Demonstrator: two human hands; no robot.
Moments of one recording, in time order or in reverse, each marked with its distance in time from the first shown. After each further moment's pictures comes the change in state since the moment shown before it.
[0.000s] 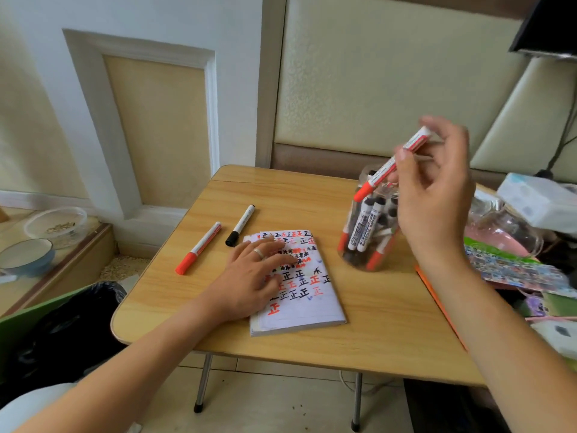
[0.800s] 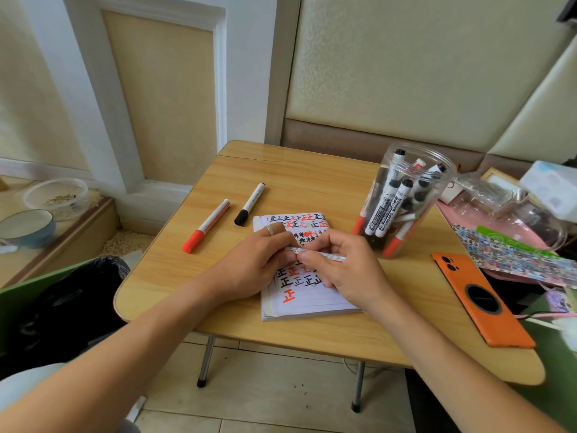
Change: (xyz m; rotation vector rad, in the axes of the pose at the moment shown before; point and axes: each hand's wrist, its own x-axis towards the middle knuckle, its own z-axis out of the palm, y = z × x) left_hand 0.002 0.002 -0.009 -0.269 0.083 0.130; right_hand -0.118 0.040 0.054 0.283 -0.751 0.575
